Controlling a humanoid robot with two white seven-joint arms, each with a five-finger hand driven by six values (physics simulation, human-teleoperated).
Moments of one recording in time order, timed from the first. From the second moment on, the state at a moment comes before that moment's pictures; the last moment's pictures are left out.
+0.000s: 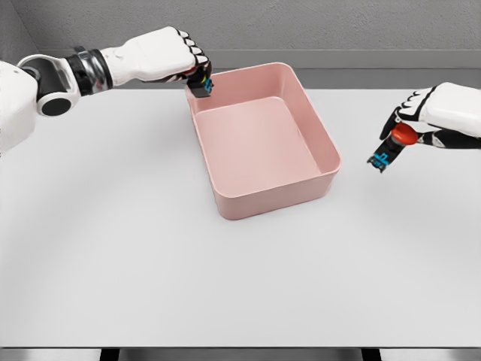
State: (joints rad) left arm -1.21 0.52 -1.20 -0.93 -0.68 -0.61 0.17; right arm -0.64 -1.19 0.61 -1.64 0.02 -0.61 0.38
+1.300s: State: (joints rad) left arm -1.17 0.40 -1.22 -0.93 -0.66 -0.61 0.17; right arm -1.02 -0.82 0.92 -1.53 0.02 -0.61 0.41
